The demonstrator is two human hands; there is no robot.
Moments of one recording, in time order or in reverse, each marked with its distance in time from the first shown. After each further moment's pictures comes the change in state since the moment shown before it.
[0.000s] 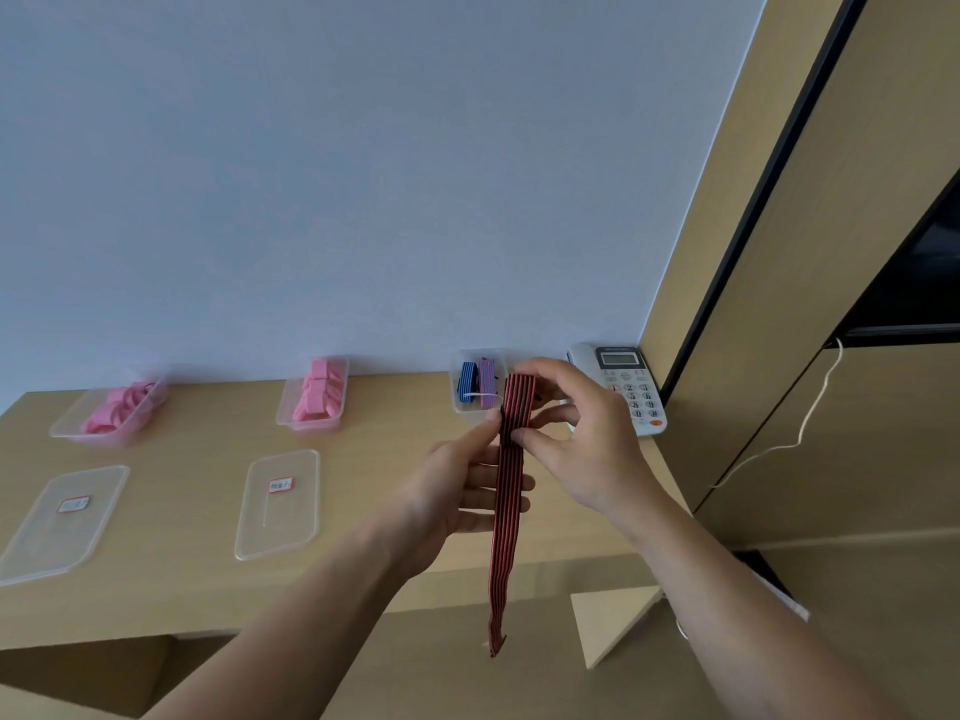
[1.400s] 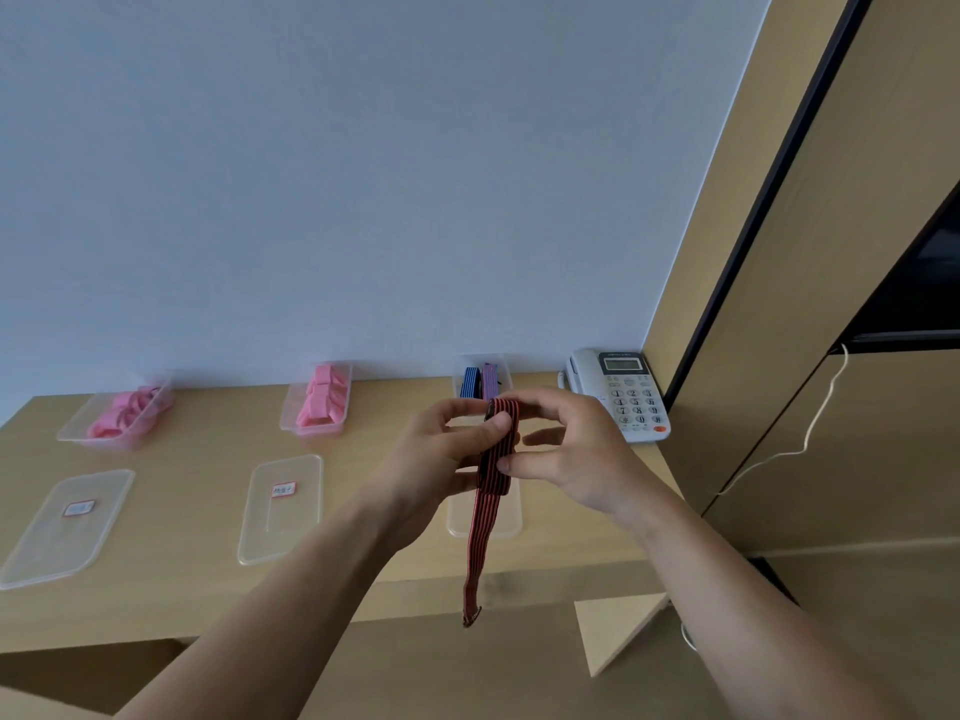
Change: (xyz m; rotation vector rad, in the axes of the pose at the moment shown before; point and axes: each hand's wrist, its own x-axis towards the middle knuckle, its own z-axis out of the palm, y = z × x) left_hand 0.000 0.019 -0.012 -0.107 -0.003 0.278; right_hand 0.005 -0.004 -0.004 0.064 -0.249 0.239
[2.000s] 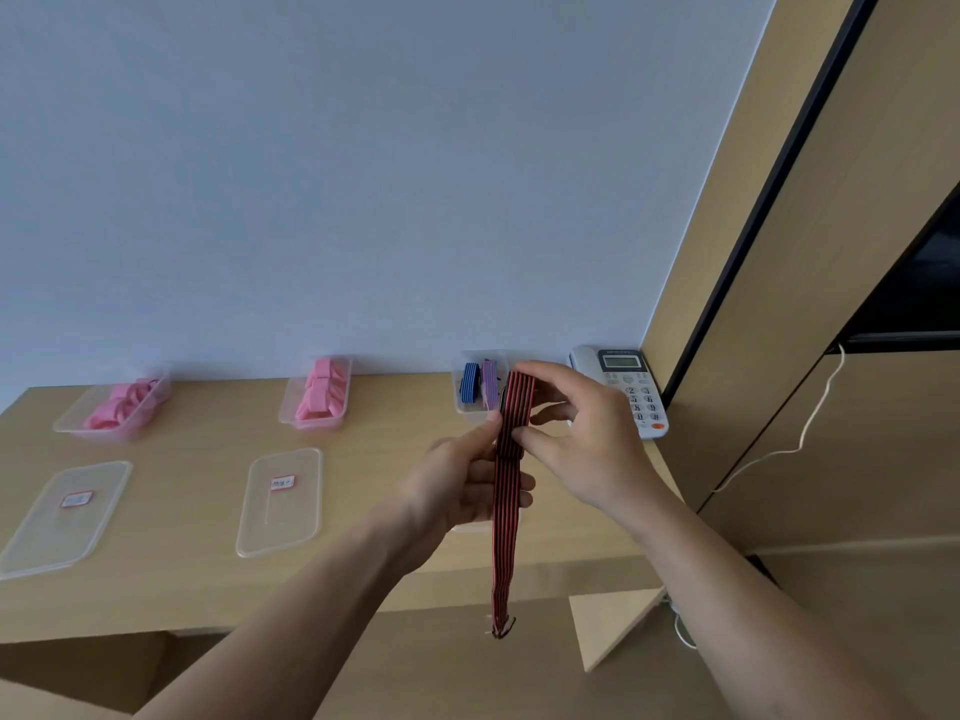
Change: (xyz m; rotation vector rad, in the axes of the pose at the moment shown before) left_hand -0.007 -0.016 0.009 0.075 -0.008 -0.229; right_hand 0.000 0.001 0.006 -0.116 0.247 -0.196
